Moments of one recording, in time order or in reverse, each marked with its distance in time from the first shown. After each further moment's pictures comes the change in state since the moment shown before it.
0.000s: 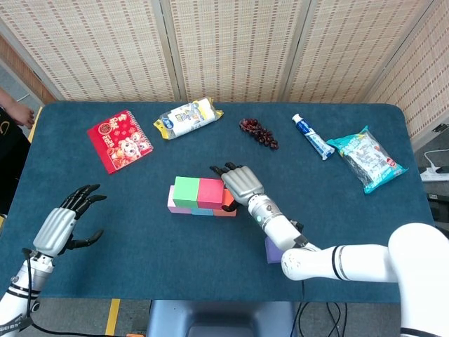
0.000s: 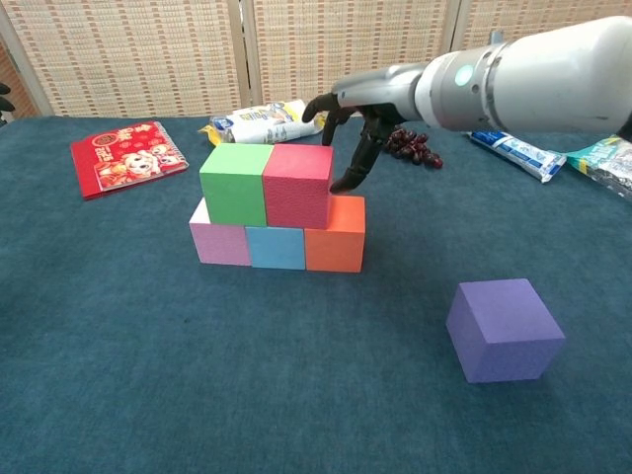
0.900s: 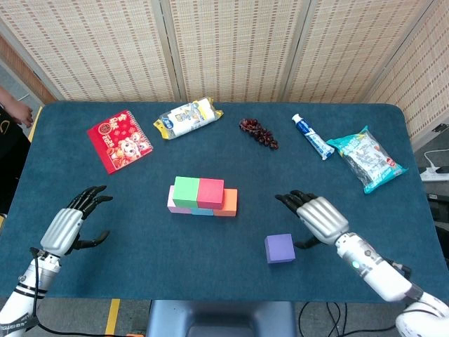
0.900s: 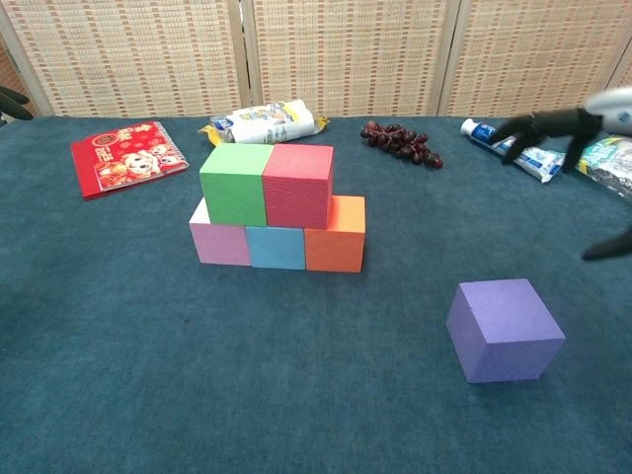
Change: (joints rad) left arm -0.010 -0.007 -0.004 -0.061 -0.039 -0.035 0.046; right arm -0.551 0.454 -0.267 -0.267 -0.917 0.149 0.416
